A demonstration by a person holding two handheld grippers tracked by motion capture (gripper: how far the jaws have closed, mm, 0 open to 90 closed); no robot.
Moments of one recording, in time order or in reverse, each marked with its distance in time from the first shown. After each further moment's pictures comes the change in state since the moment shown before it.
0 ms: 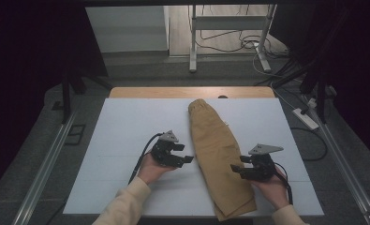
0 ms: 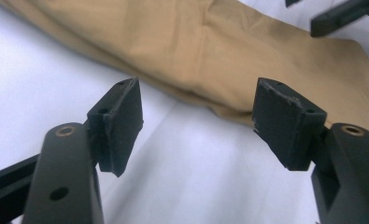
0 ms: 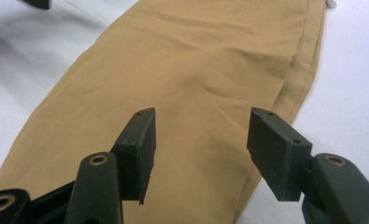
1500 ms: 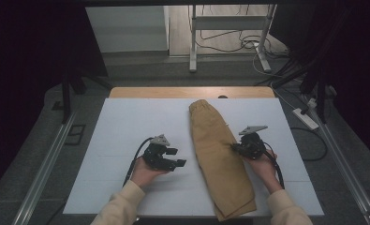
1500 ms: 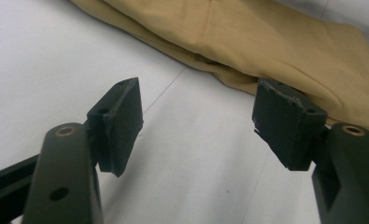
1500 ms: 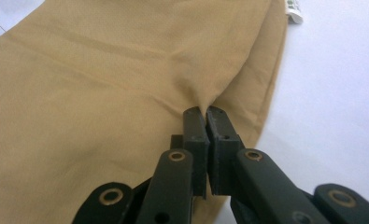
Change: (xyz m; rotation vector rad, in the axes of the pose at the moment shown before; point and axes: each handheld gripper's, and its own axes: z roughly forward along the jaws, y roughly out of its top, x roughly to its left) left arm 0.009 -0.019 -0.010 0.002 -0.023 -0.036; right arm -0.045 0.037 0.052 0.108 -0.071 -0.029
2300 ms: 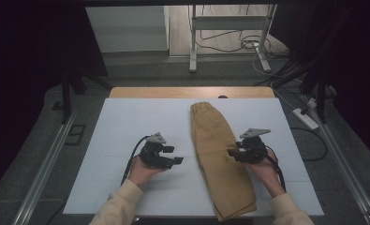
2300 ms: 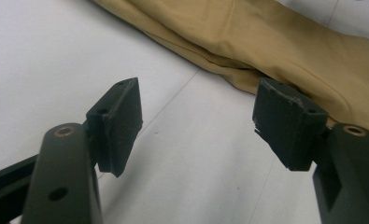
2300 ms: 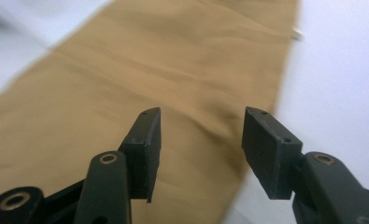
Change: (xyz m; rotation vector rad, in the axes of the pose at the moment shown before) left arm 0.007 -0.002 -0.009 -0.026 0.022 -0.022; right arm 0.020 -0.001 -0.019 -0.059 0.004 -0.021
